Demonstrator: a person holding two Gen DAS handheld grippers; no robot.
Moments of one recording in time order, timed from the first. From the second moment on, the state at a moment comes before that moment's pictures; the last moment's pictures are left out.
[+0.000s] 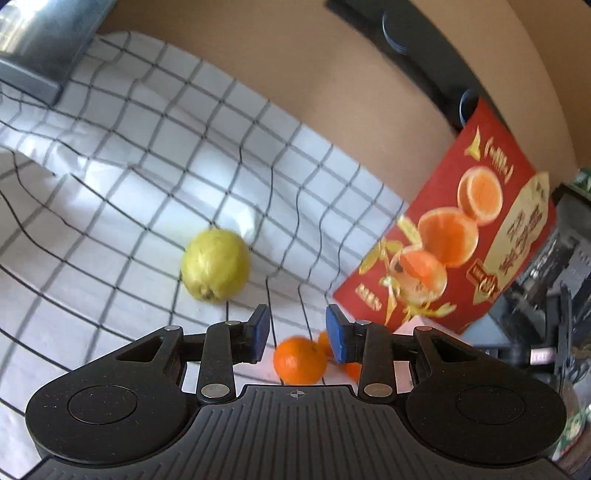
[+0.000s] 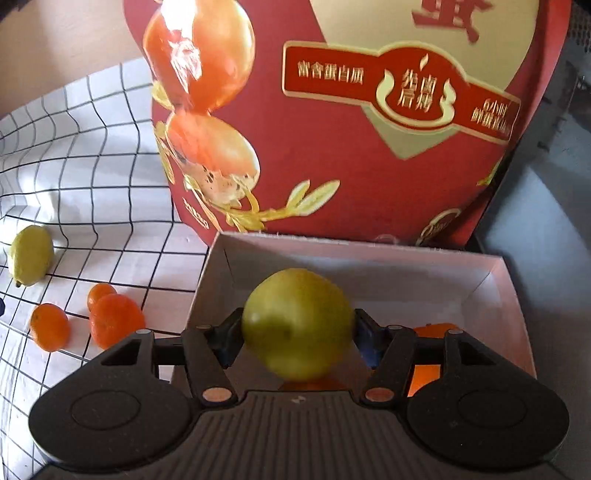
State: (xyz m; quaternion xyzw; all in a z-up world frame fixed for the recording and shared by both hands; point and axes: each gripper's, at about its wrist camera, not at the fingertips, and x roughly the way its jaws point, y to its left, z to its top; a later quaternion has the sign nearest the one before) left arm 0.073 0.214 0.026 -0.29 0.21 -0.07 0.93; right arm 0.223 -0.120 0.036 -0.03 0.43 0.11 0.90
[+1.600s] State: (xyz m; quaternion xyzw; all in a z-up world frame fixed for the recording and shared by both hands) left arm 0.074 0.189 0.010 -0.18 0.24 -0.01 0.95; right arm 0.006 -0.136 -0.011 -0.07 0.33 0.27 0.90
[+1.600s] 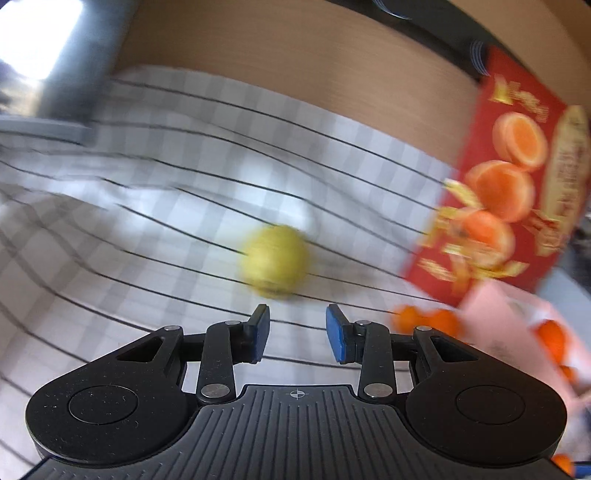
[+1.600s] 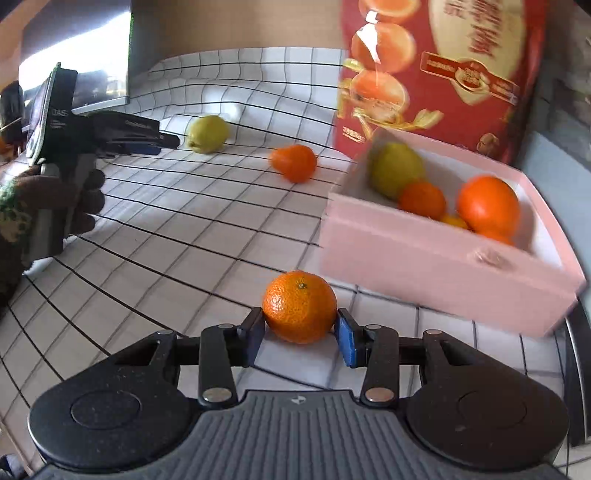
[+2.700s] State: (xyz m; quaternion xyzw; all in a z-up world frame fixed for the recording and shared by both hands) left arm 0.139 0.043 0.011 -0.01 0.27 -0.05 0.96; right arm 0.004 -0.163 -0.005 0.01 0.31 0.28 0.91
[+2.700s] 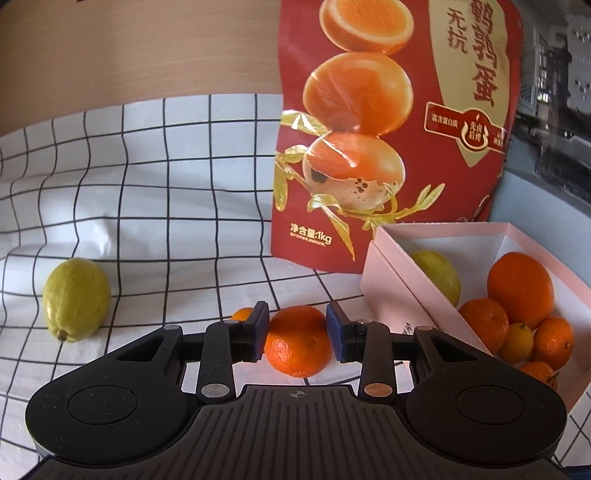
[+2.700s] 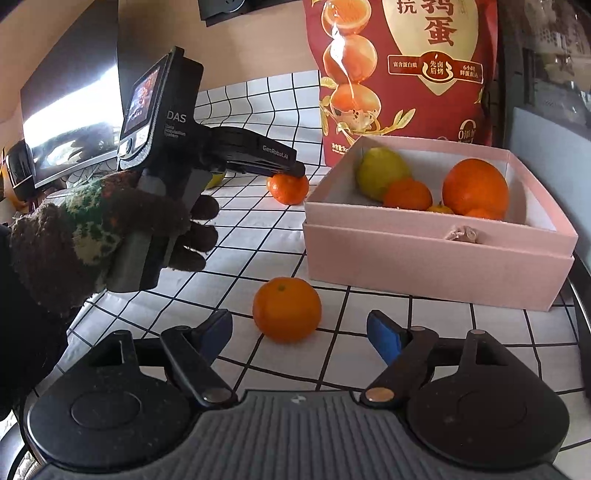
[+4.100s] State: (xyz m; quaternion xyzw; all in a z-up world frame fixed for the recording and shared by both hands) left arm -0.007 0.070 0.020 -0.12 0.30 -0.10 0.94; right arm 0.009 -0.169 -0.012 0.03 0.32 0.26 0.91
